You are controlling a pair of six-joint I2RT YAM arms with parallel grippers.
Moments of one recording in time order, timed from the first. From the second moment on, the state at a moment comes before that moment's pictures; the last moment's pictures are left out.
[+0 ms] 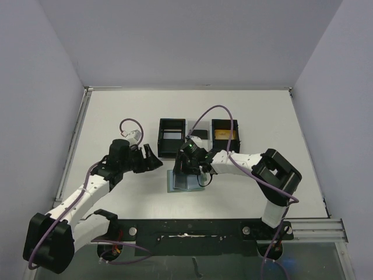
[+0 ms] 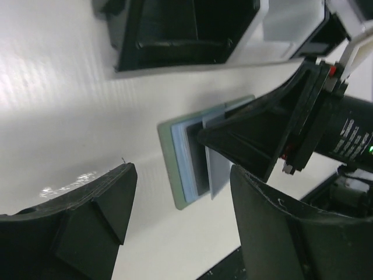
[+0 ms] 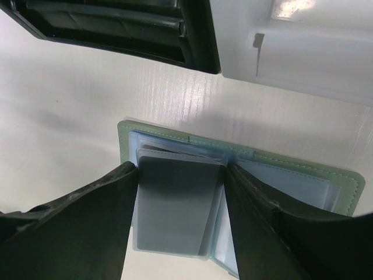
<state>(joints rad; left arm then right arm) -0.35 1.01 0.56 -0.21 0.28 -0.58 0.90 1.77 1.02 -0.20 0.05 0.86</state>
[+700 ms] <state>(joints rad) -0.58 1.30 0.42 0.22 0.48 -0.78 0.88 1.75 0.97 -0.14 0.02 0.88</state>
